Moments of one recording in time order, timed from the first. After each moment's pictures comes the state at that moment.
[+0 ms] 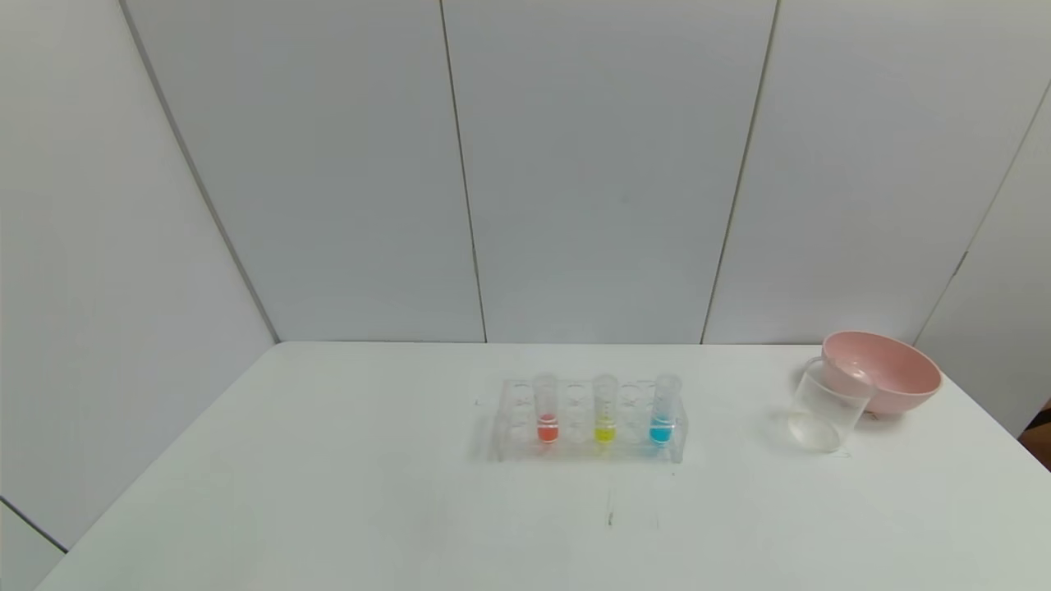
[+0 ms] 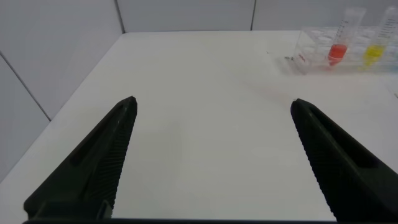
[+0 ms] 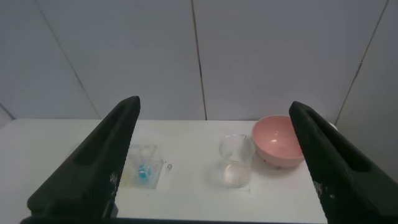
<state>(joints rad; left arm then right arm) 0.00 0.00 0.00 0.00 0.00 0.00 0.08 0.88 -0.79 -0.15 0.01 0.14</state>
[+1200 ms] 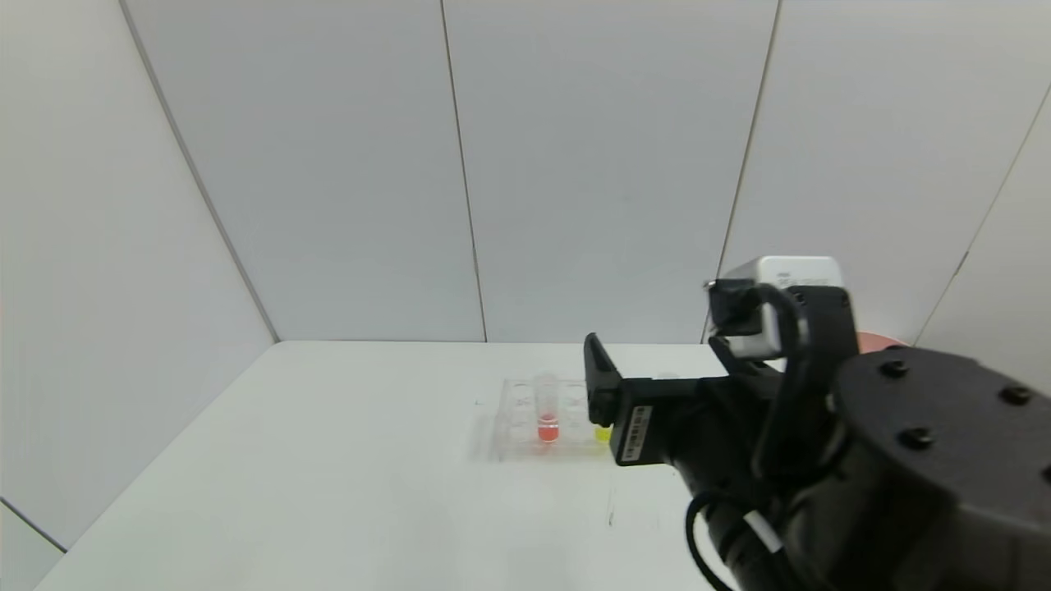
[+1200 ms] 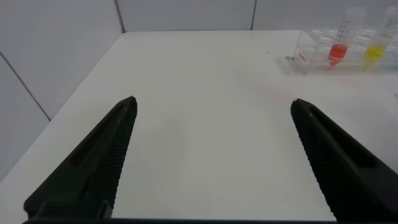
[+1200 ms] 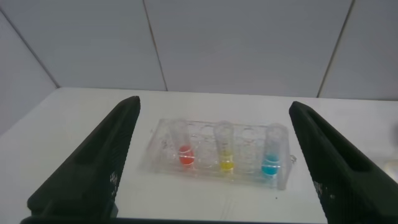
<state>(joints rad) 0.00 0.00 0.00 0.00 0.00 0.00 1.07 1.74 -0.84 -0.89 -0.91 0.15</state>
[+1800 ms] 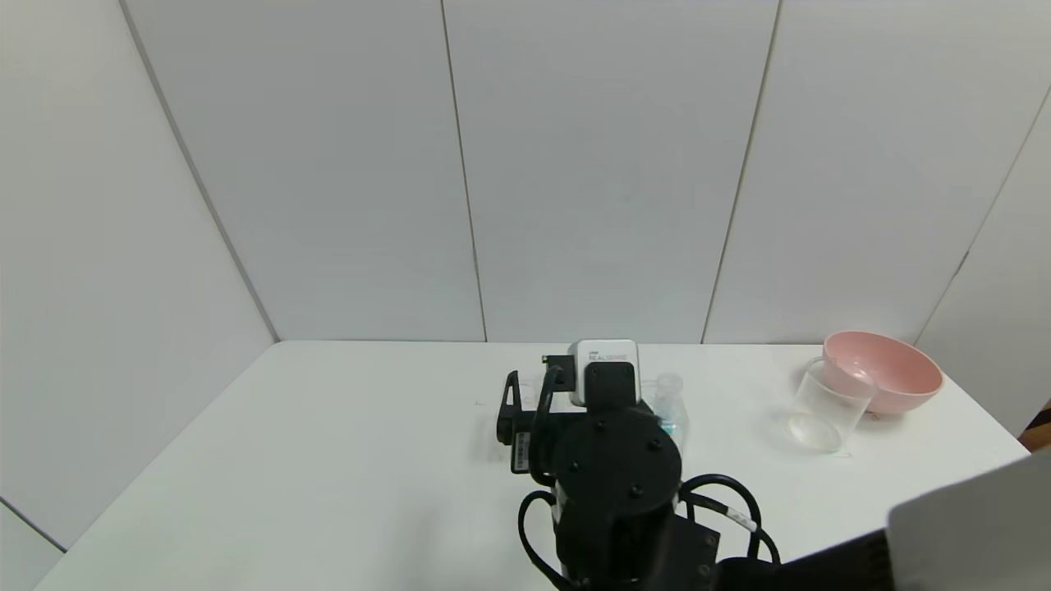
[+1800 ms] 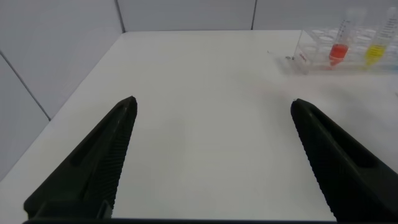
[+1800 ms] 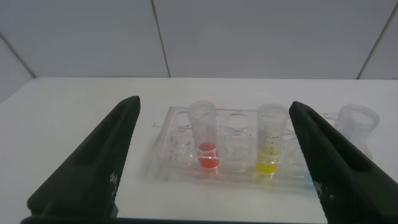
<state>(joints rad) 0.00 0.00 0.00 0.00 0.00 0.00 1.03 2.13 -1.02 -1.08 -0.92 0.16</state>
